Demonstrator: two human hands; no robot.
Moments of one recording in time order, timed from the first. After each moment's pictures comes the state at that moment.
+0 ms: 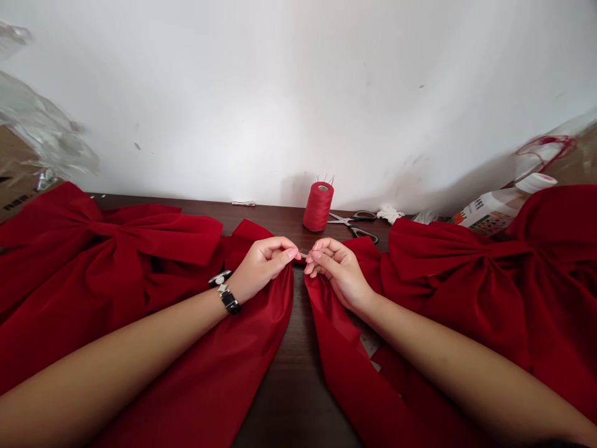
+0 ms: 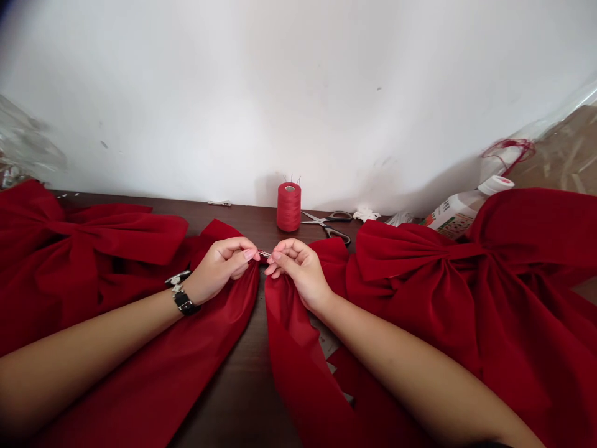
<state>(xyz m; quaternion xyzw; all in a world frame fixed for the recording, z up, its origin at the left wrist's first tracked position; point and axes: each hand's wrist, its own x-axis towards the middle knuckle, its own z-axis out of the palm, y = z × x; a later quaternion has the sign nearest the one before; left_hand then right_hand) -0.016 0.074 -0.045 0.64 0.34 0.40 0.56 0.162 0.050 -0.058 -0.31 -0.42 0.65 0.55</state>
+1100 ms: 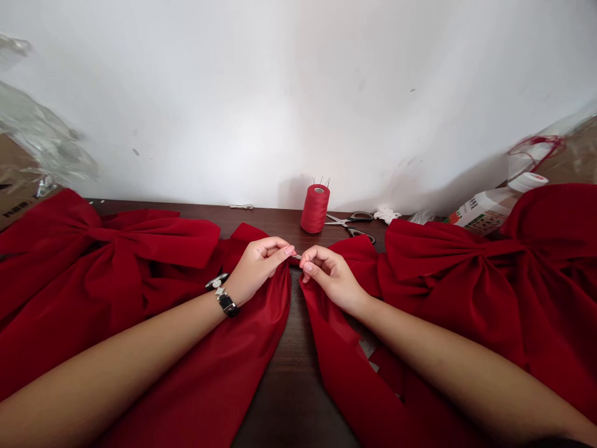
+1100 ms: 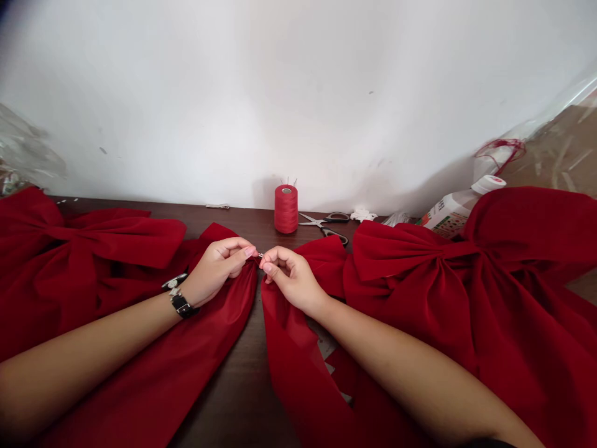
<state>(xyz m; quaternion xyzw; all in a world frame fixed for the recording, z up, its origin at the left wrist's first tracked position) -0.013 0.074 -0.040 0.60 0.40 0.41 0.55 0.163 0.049 -0.058 -0.33 -0.60 0.55 0.48</state>
